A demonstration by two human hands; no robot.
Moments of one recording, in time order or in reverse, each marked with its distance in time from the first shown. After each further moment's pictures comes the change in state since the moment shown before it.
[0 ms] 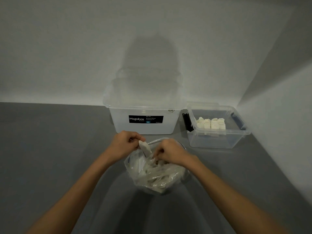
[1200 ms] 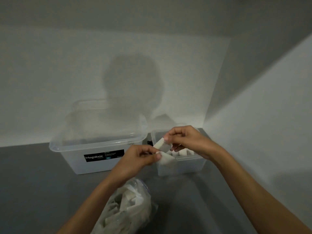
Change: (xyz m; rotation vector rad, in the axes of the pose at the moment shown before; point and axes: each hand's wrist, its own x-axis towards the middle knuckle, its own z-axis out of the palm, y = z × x) left_hand 0.062 0.142 0.086 -0.425 -0.263 0.158; right_hand -0.066 0.080 -0.186 0.722 0.236 0.117
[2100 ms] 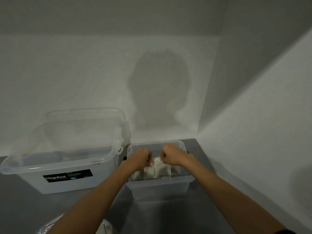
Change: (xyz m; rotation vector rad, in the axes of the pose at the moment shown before) left_hand 0.197 -0.067 0.070 1.022 -0.123 -0.177; right_hand 0.116 0.120 -0.081 -0.868 -0.124 0.047
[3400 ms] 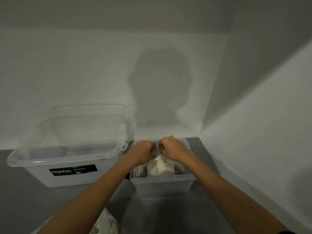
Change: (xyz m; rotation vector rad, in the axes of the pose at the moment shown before) left_hand -0.018 -0.001 -0.022 0.031 0.105 0.070; right_hand -0.003 -0.029 -0.005 -0.067 0.211 0.000
